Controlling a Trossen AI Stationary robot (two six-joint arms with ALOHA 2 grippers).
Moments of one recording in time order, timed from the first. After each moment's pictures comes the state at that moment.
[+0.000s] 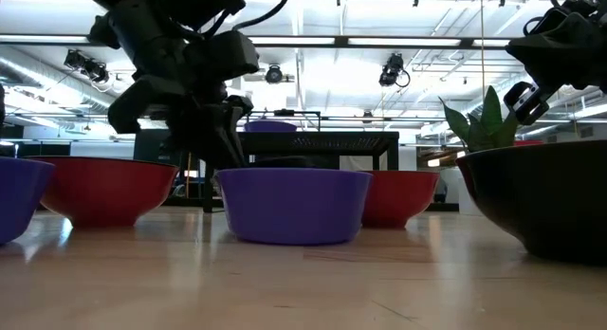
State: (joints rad) left arm -0.22 1.60 0.81 -0.11 -0.20 0.13; right arm 0.08 0.00 0.02 0.04 -0.15 0.54
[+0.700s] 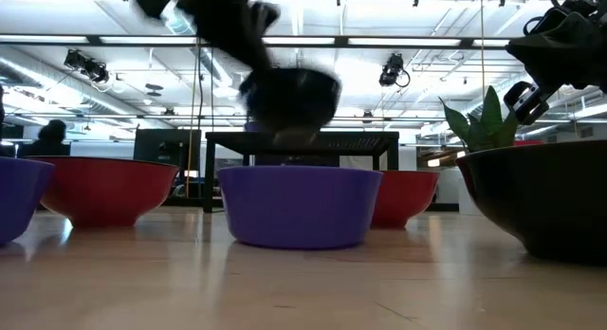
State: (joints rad) left arm -0.29 1.59 1.24 -0.54 -0.33 0.25; right arm 0.08 0.00 0.02 0.04 -0.15 0.54
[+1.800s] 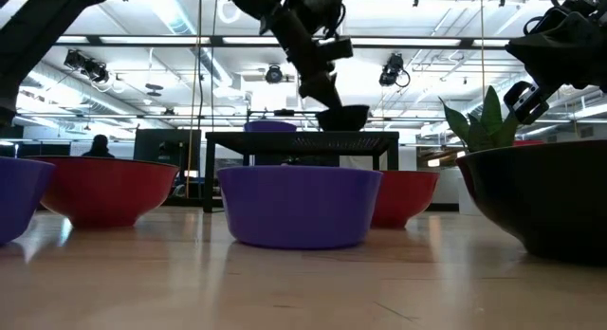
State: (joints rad) left arm 0.37 2.02 1.87 -0.61 -0.17 0.74; right arm 0.08 0.00 0.02 0.04 -0.15 0.54
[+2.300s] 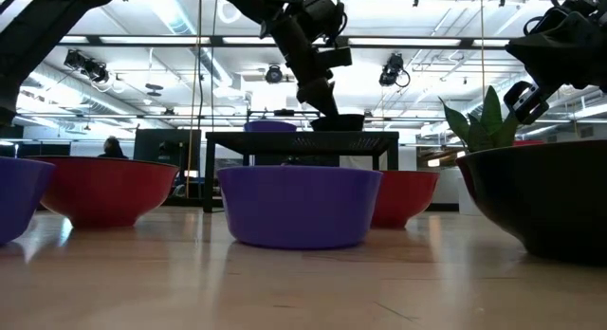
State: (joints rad) left arm 0.38 2.04 1.87 -0.65 -0.17 0.69; right arm 0.08 0.01 0.02 0.04 -0.15 0.54
